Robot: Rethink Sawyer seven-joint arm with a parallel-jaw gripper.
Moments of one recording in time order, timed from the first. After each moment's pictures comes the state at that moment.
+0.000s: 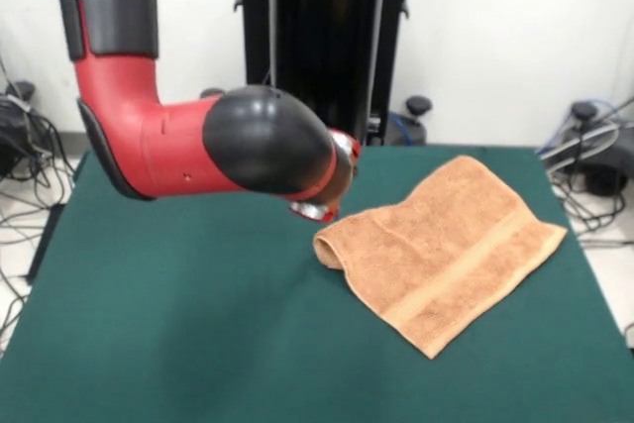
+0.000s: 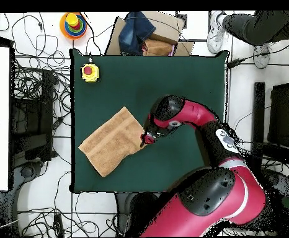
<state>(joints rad) -0.63 -0.13 0.48 1.28 -0.36 1.32 0.56</state>
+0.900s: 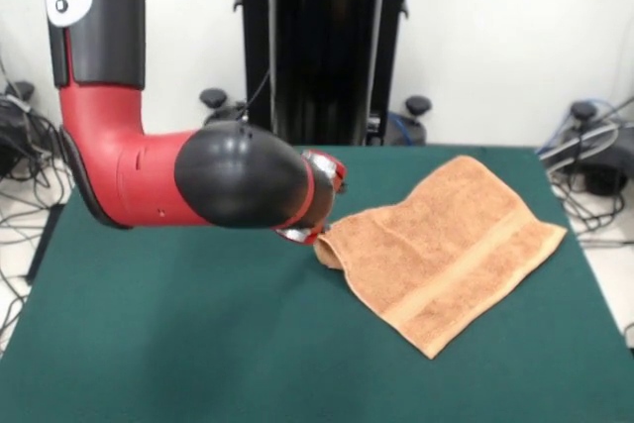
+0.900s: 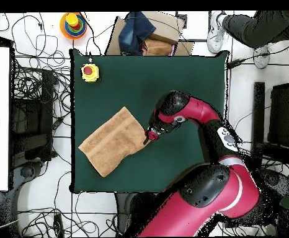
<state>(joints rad) -0.63 -0.02 0.48 1.13 -0.36 1.39 0.56</state>
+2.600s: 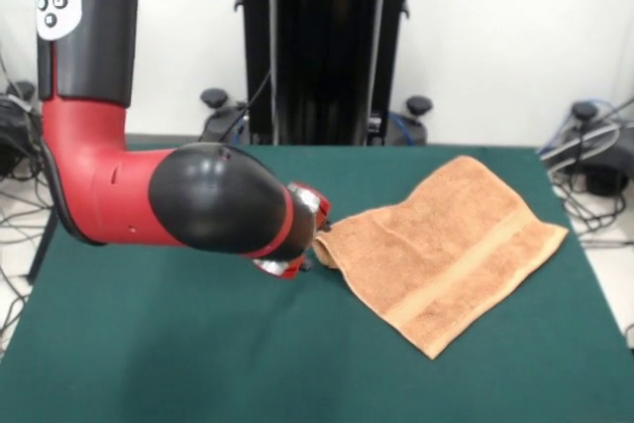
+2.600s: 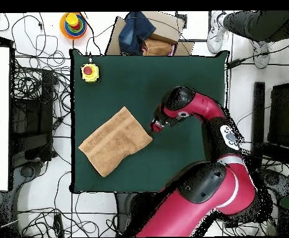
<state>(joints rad) -0.63 0.01 0.48 1.00 -0.37 1.35 0.56</state>
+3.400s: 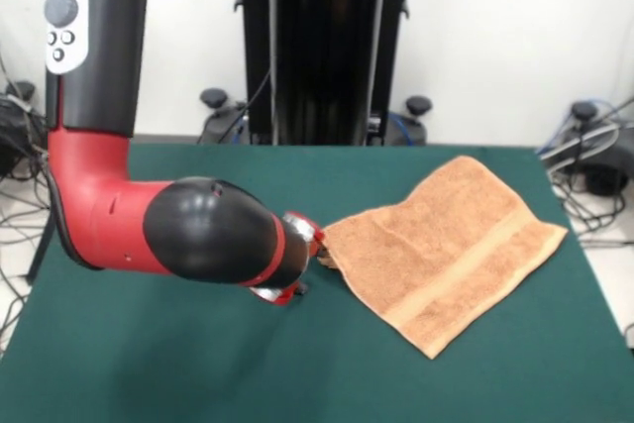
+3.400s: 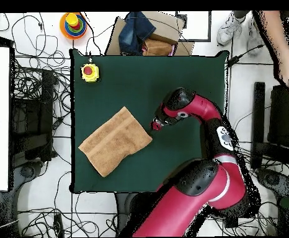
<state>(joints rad) -0.62 0.11 0.49 0.90 -0.37 1.35 0.56</state>
